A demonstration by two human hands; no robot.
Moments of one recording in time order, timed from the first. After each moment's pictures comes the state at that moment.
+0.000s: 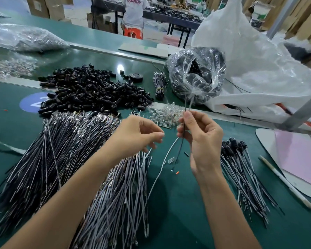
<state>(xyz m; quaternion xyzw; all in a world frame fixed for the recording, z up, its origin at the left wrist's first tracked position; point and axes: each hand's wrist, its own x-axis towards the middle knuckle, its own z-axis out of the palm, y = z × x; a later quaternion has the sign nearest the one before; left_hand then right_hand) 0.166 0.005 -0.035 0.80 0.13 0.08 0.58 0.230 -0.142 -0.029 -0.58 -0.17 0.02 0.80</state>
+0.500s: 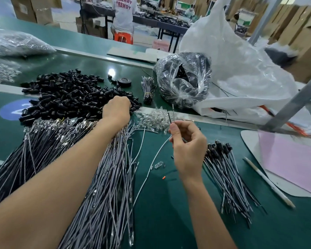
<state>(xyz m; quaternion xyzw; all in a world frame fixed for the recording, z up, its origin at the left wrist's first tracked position) 0.269 0.056 -0.046 0.95 0.25 0.14 0.12 0.240 -0.148 -0.049 -0.73 -0.17 -0.14 0.65</state>
